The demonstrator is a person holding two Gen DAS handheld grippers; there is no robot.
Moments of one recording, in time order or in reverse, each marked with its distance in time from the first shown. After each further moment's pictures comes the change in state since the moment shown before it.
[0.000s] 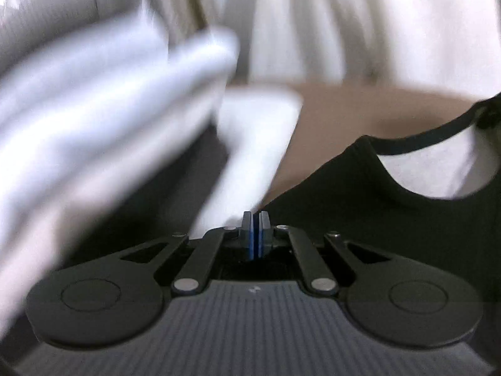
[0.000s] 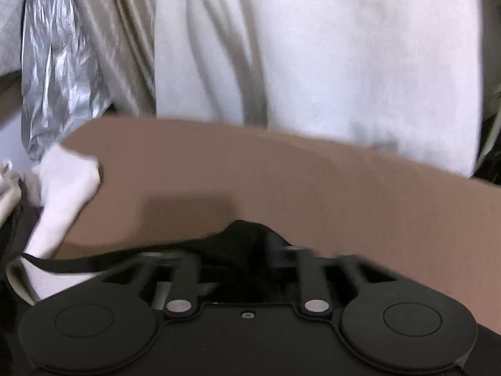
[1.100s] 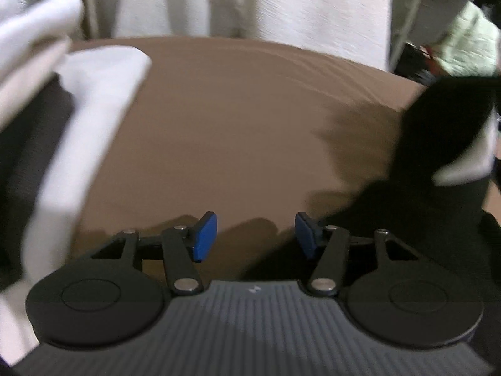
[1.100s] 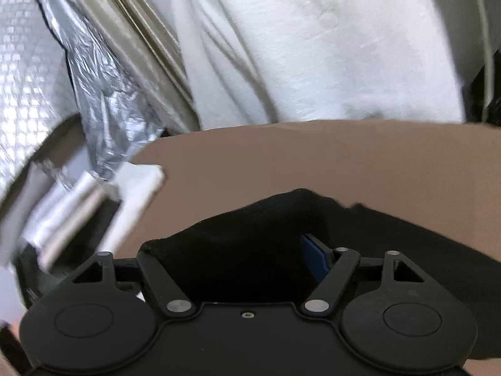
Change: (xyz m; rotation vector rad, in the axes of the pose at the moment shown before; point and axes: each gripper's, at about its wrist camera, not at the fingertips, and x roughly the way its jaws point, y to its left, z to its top) left arm -0.038 -0.024 -0.016 0.102 0.067 -0.613; right arm -0.123 -0.084 -0.077 0.197 -0.104 0.363
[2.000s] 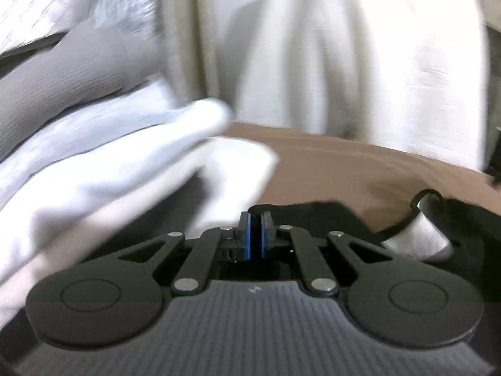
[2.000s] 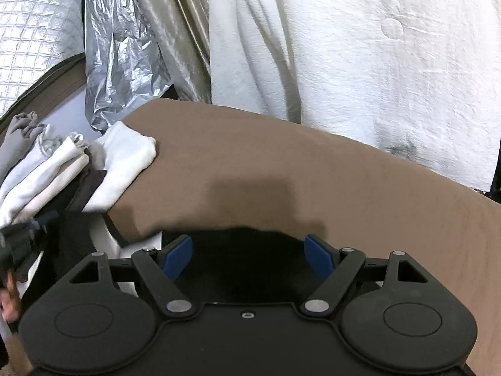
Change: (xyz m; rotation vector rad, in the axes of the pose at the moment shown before) left arm -0.048 0.028 0.028 -0.235 -0.299 0.471; right arm 0.066 0.029 0.053 -0.288 0.120 -0.127
